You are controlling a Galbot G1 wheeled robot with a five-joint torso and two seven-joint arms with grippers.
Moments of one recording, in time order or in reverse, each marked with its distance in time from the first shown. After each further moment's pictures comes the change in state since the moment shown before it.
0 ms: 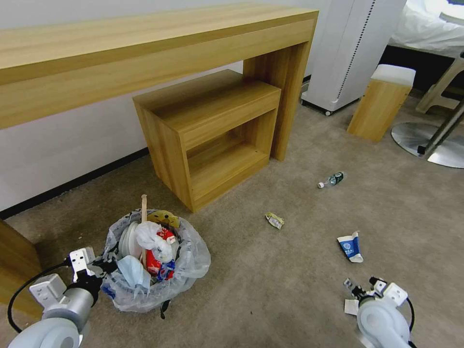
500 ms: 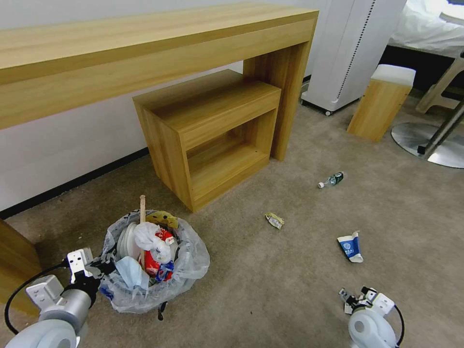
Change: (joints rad) left arm 0.014 0.001 -0.012 -0.013 -0.012 -0.002 -0.001; right arm 0.104 0.031 -0.091 -0.212 -0.062 0.033 -0.130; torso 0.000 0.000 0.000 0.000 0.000
